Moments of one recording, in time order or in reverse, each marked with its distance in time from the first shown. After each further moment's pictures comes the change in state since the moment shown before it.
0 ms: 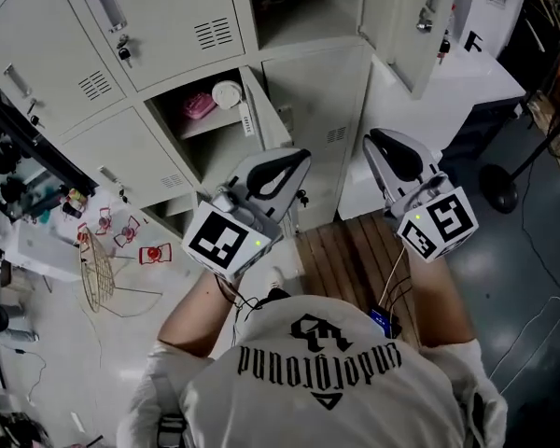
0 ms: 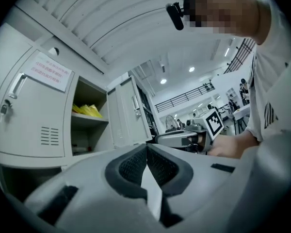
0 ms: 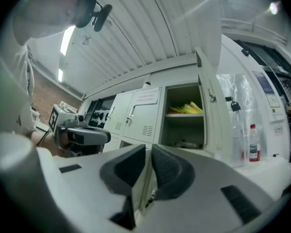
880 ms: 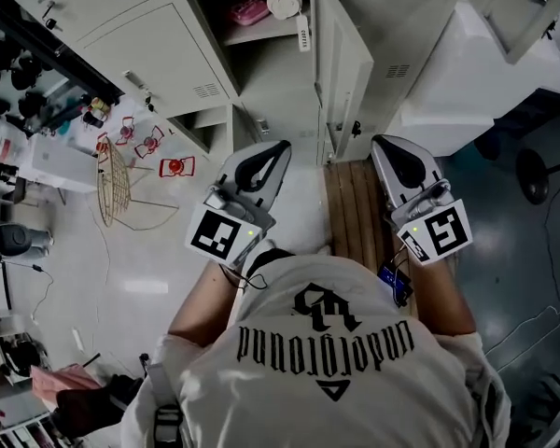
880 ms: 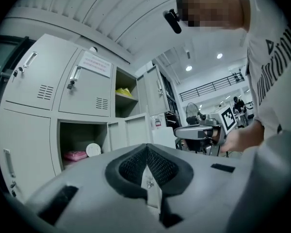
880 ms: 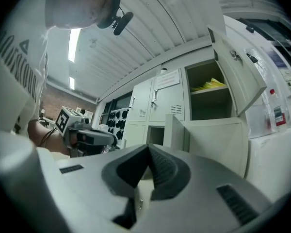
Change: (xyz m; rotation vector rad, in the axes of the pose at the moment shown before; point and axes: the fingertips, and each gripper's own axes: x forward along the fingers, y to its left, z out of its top) left arm -0.147 0.012 -0.119 -0.103 0.161 0.299; right arm 0.008 0.126 -0.100 0.069 0.034 0.197
